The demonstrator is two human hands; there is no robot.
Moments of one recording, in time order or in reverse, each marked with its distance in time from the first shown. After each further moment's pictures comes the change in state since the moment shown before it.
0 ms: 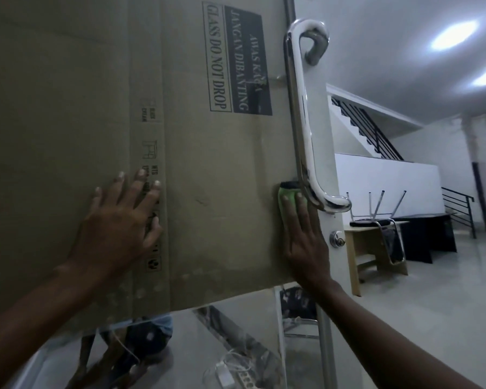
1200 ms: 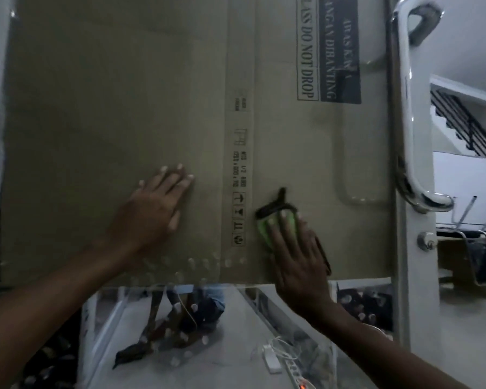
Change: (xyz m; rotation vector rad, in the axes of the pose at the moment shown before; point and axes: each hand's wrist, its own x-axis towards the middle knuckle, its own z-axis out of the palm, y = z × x) left_hand -0.054 -0.090 -0.014 -0.054 -0.075 -0.028; right_hand -0.050 -0.144 0.043 0.080 -0.074 -0.313
